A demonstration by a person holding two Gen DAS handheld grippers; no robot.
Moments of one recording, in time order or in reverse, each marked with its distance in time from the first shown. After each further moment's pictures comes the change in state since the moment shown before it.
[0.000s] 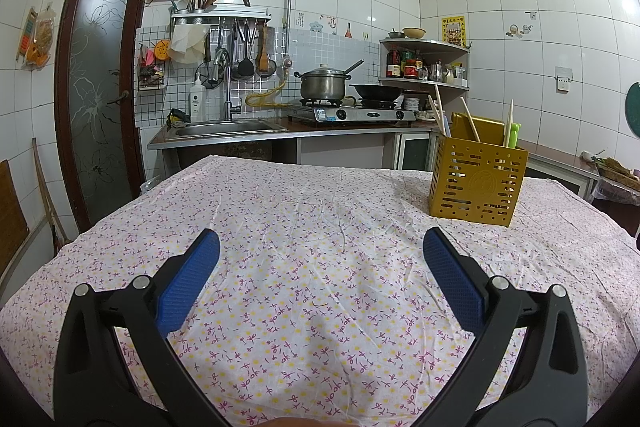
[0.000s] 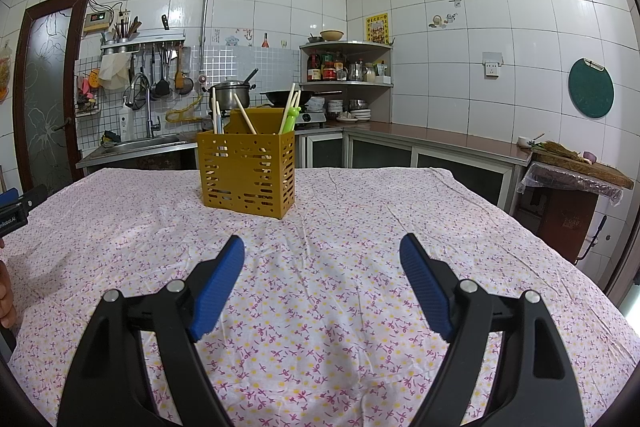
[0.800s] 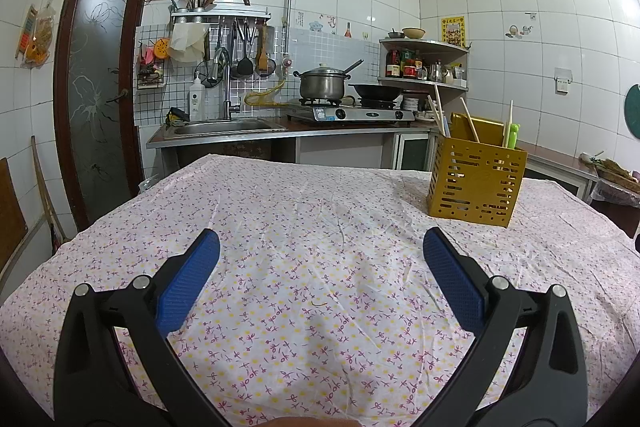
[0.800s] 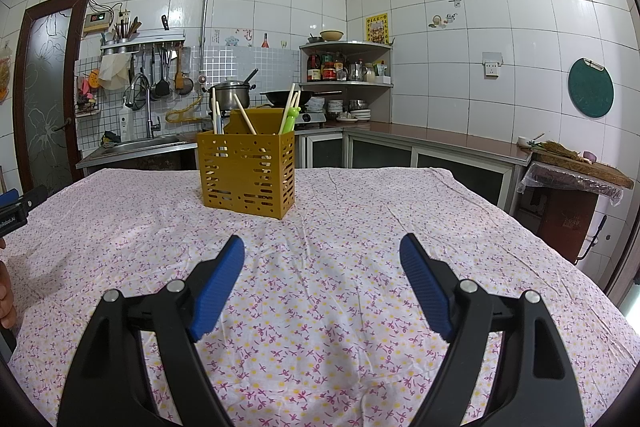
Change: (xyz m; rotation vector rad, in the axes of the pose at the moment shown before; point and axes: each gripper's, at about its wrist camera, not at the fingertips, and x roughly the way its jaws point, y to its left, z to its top) left arm 0.001 0.000 -0.001 -0.004 0.002 -0.004; right arm 0.000 0.000 0.000 0.000 0.000 0.000
